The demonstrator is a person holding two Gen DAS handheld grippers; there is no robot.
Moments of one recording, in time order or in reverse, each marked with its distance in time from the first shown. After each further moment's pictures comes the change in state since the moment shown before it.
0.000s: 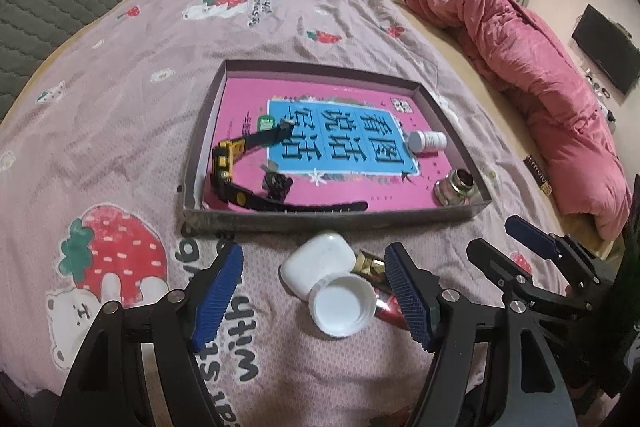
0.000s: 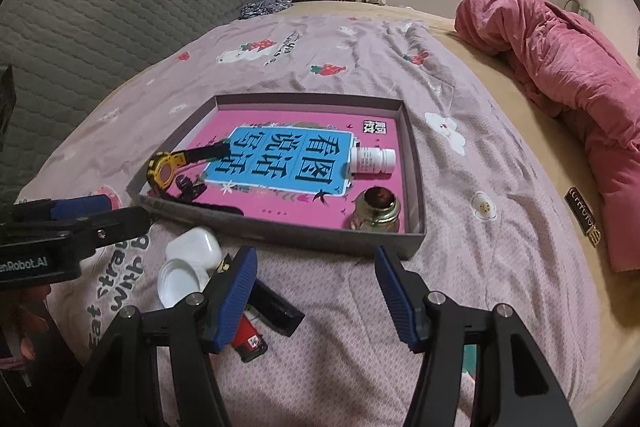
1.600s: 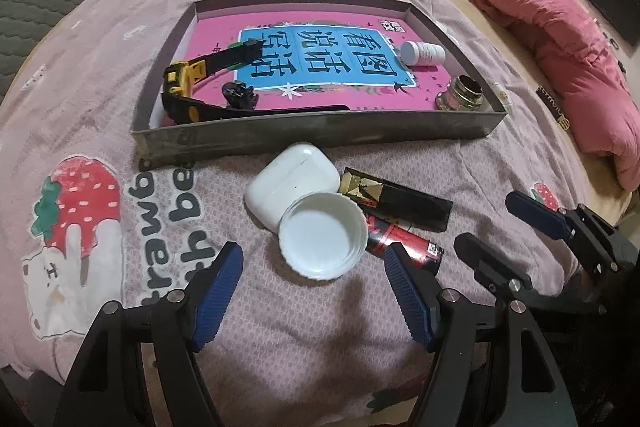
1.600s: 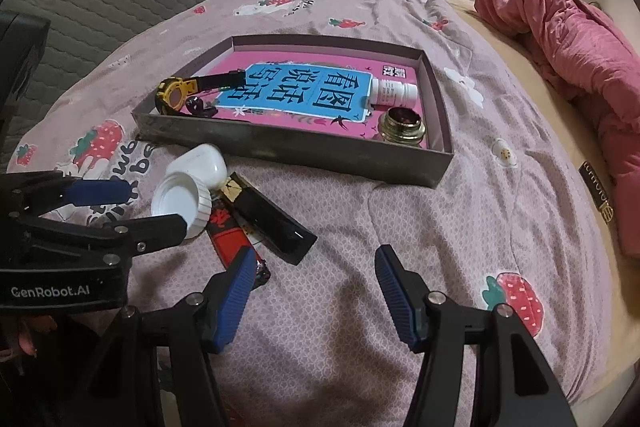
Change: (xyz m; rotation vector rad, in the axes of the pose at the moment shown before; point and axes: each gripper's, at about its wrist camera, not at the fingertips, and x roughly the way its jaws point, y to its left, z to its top) left arm 0.040 -0.029 -0.039 0.090 0.152 0.060; right arm 0.017 0.009 -0.045 -0.068 0.100 0.011
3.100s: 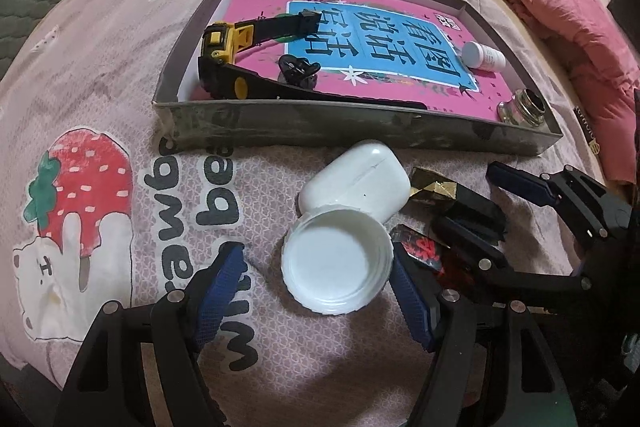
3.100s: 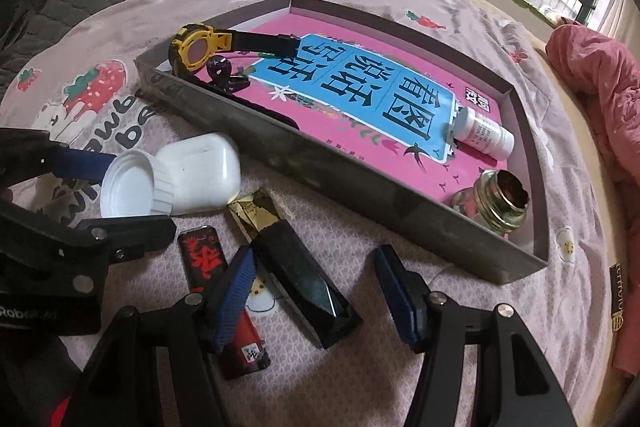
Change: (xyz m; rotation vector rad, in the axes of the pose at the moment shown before) left arm 0.028 0.033 0.005 -0.104 0.049 0.040; right arm 0.069 0.033 0.035 -0.281 0.078 0.041
